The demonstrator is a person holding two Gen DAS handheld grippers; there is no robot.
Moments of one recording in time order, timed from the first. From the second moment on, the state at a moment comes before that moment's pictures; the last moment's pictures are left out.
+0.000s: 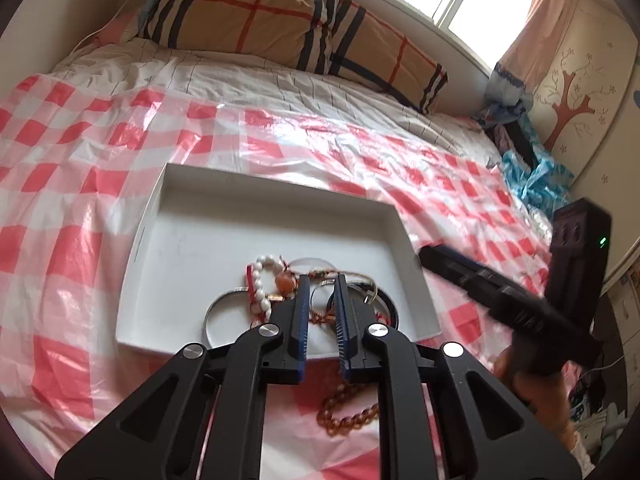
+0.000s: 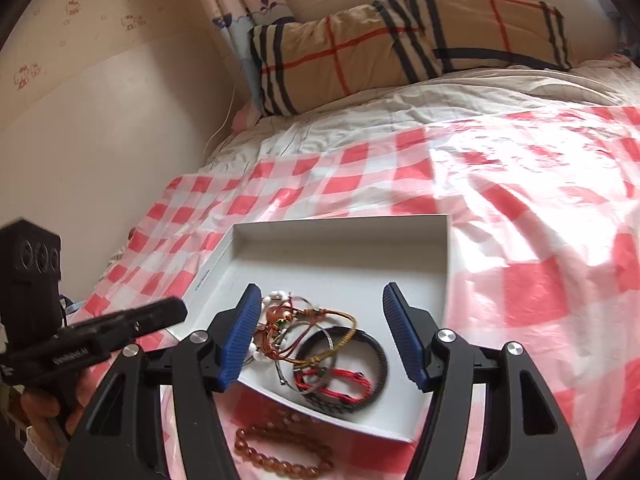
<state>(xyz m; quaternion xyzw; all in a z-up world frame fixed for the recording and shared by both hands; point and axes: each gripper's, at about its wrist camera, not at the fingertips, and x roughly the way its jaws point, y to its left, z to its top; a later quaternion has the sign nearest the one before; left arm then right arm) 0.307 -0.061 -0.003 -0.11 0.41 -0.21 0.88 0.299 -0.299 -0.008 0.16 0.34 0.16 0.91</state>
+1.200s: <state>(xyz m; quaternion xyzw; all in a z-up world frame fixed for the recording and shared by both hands) 0.276 -0.136 -0.085 0.14 0.51 -0.15 0.84 0.219 -0.261 -0.085 -0.07 0.53 0.14 0.84</state>
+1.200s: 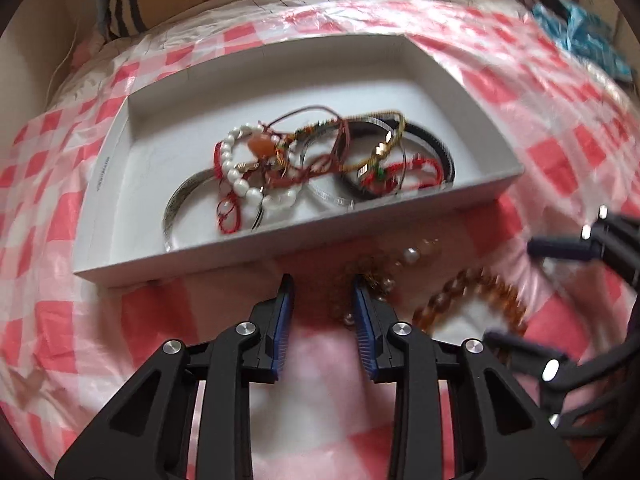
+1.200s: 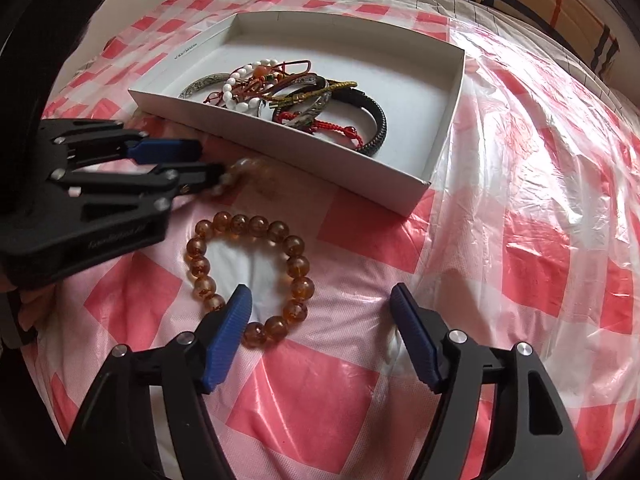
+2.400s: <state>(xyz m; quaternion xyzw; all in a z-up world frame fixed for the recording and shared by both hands) 0.237 -0.116 -0.080 0.14 0.49 -0.18 0.84 0.218 -0.255 -0.076 -0.06 0.51 0.18 0.84</state>
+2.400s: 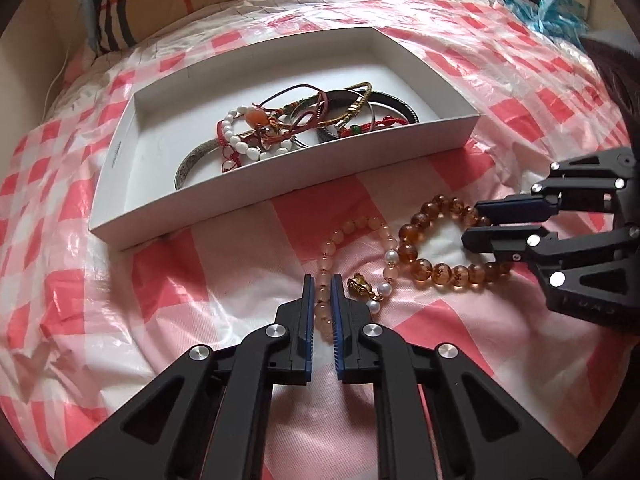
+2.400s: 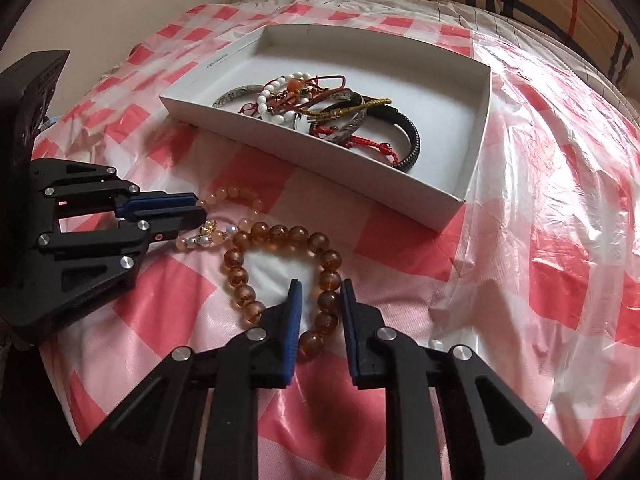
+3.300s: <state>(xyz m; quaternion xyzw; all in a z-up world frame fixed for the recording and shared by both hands) 0.203 -0.070 -0.020 -0.05 0.37 -0.23 0.90 0.194 -0.301 -0.037 0.32 0.37 0.34 0.80</state>
